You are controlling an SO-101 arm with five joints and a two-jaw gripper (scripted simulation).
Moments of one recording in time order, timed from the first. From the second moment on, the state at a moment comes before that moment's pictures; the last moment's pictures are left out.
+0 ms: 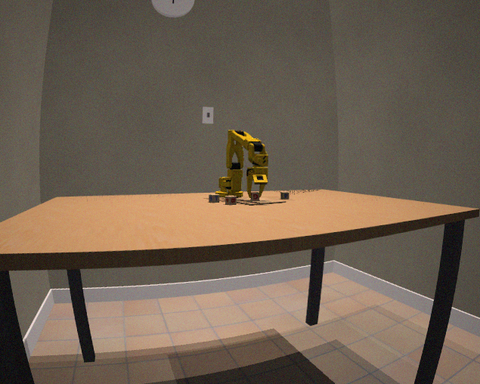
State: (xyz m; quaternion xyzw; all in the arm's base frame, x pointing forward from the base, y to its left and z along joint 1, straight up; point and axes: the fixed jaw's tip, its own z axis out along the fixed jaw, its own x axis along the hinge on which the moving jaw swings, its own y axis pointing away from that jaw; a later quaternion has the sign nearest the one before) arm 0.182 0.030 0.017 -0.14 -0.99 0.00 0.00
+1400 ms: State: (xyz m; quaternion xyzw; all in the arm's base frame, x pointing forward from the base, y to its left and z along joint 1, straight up) arm 0.184 0.018 0.066 -0.17 -0.99 0.00 0.00
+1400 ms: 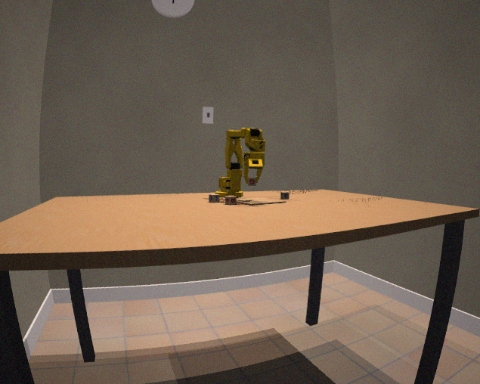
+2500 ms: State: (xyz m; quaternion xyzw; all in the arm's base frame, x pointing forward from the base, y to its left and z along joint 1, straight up) arm 0.129 -0.141 0.055 -0.59 -0.80 0.00 0.00
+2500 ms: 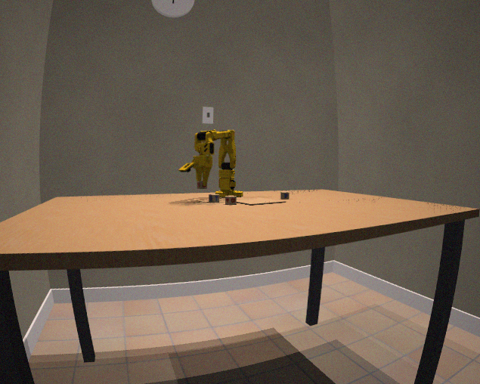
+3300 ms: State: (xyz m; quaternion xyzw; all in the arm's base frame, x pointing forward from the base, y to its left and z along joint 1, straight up) arm 0.123 -0.146 0.054 -0.61 -0.79 0.00 0.00
